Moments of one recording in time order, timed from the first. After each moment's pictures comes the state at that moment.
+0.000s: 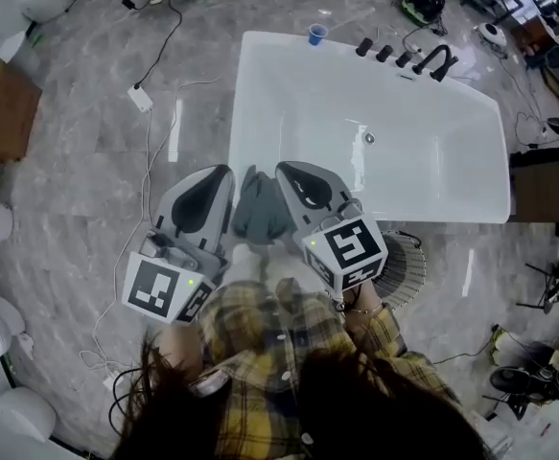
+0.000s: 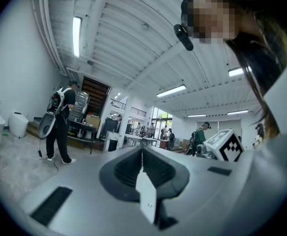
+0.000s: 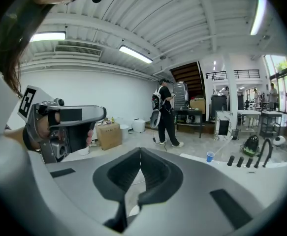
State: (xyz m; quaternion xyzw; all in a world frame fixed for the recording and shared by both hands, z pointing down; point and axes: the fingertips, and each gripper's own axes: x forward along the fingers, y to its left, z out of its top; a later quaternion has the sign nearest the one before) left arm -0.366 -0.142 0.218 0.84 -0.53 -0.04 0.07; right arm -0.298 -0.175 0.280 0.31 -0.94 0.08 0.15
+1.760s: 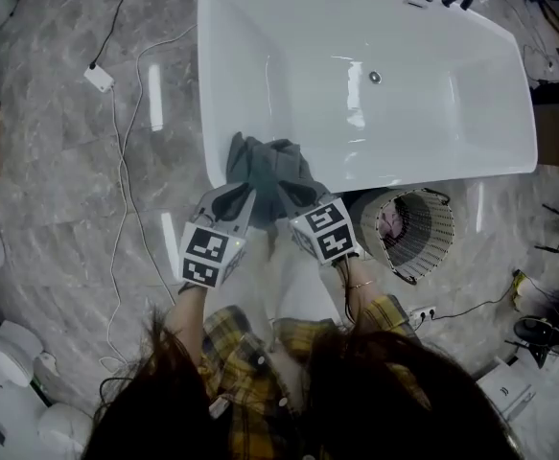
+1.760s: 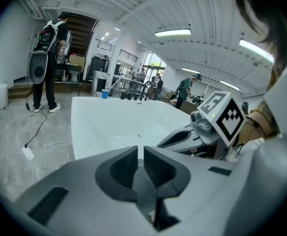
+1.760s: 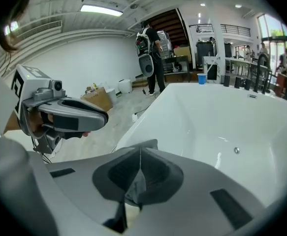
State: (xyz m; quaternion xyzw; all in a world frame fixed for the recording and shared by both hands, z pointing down) left arm -0.302 -0.153 0.595 0.86 -0.38 0.23 0.25; right arm -0.248 -0.162 0.636 0.33 -0.85 0.26 0.32
